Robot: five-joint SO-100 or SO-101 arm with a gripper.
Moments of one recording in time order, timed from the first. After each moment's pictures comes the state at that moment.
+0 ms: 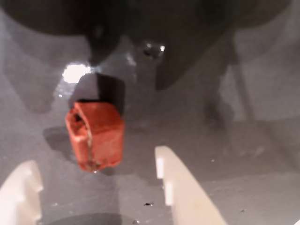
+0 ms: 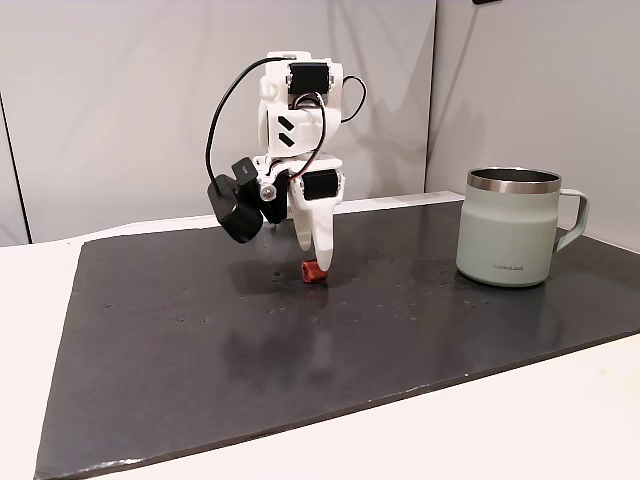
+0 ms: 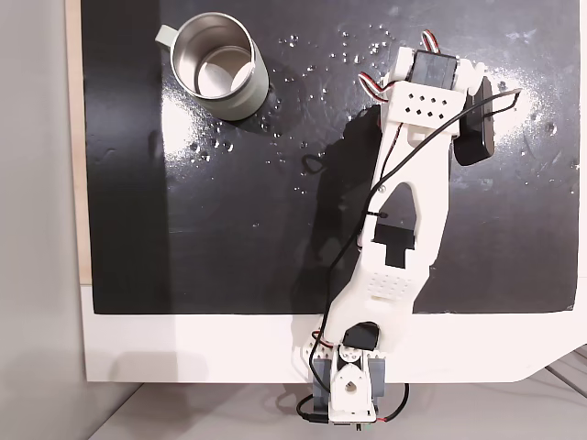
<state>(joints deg) 12.1 52.6 45.3 97.6 -12.7</state>
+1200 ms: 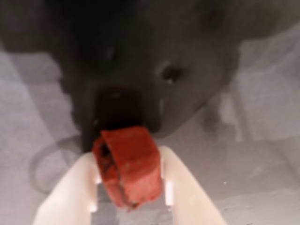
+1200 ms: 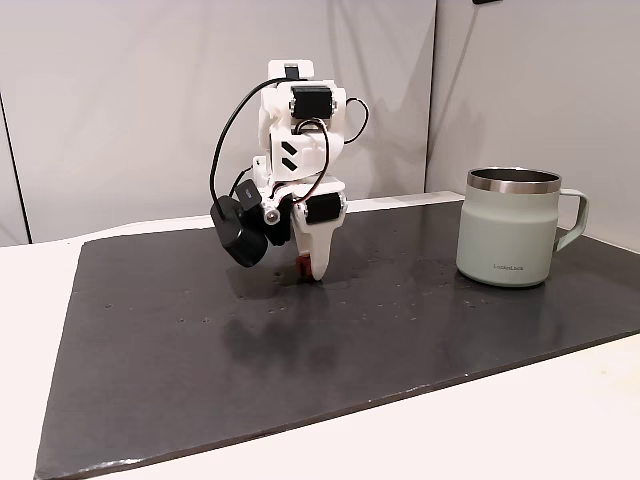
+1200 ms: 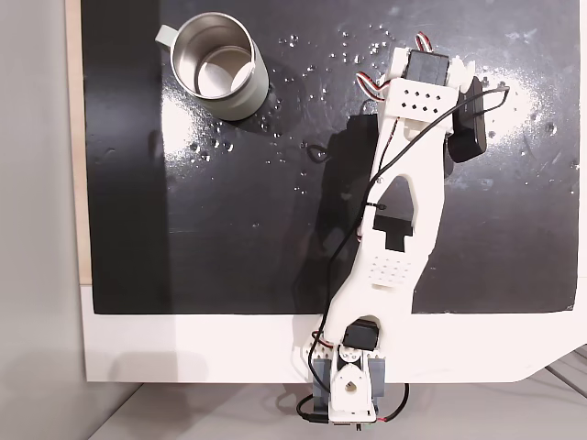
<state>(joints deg) 12.2 46.1 42.6 95.9 -13.4</state>
